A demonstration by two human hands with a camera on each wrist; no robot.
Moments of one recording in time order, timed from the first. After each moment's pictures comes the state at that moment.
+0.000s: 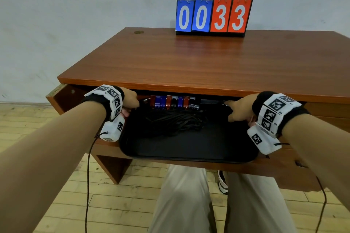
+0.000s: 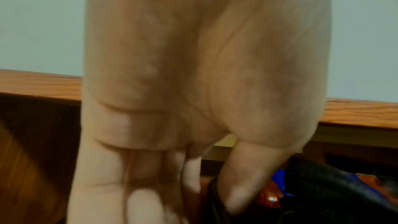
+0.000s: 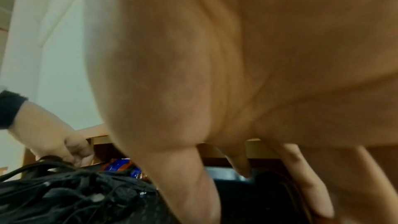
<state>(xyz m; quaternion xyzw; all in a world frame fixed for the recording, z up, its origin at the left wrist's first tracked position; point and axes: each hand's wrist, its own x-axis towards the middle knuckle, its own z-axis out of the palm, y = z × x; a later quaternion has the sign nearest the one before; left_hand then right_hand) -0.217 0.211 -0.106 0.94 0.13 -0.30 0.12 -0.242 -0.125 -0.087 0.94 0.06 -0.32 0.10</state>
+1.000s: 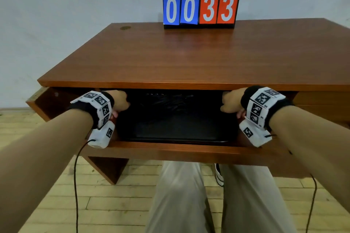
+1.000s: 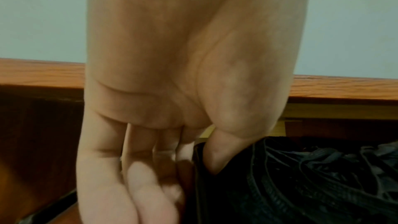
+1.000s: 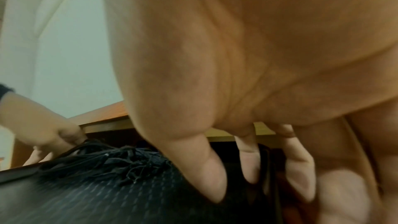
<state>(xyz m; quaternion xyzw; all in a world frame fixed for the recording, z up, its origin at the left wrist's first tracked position) -0.219 0.198 -0.116 0.96 0.14 -0.24 0.10 -0.244 -0.126 -0.088 0.96 0.01 -0.29 0.05</state>
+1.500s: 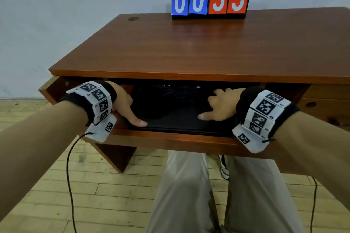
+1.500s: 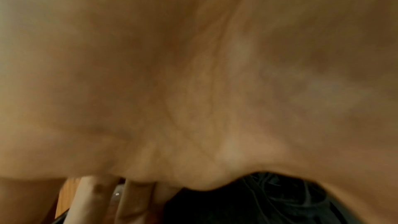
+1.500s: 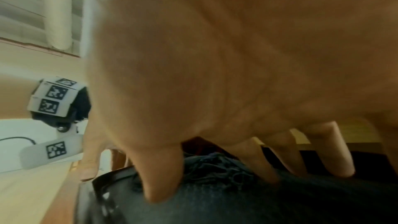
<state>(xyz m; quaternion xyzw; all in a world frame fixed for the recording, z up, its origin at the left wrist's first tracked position) -0.257 0.187 -0.090 0.90 0.08 -0.41 -0.12 -0.281 -0.085 -0.091 0.94 0.14 -0.29 0.14</state>
